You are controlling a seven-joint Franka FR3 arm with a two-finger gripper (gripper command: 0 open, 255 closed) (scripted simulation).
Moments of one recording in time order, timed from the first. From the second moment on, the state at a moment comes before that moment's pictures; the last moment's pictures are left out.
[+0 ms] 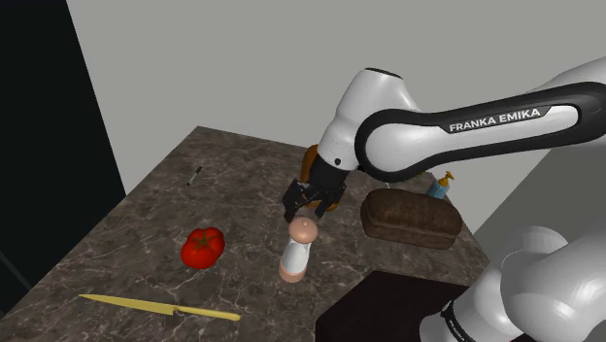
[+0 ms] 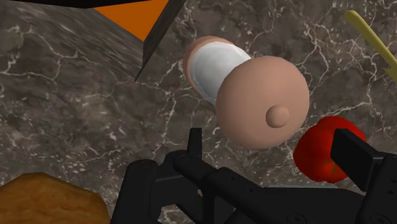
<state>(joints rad) 0.18 -0.37 0.33 -2.52 0.39 2.30 0.38</state>
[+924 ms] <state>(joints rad) 0.18 -0.32 0.35 -2.54 0.39 2.38 0.38</state>
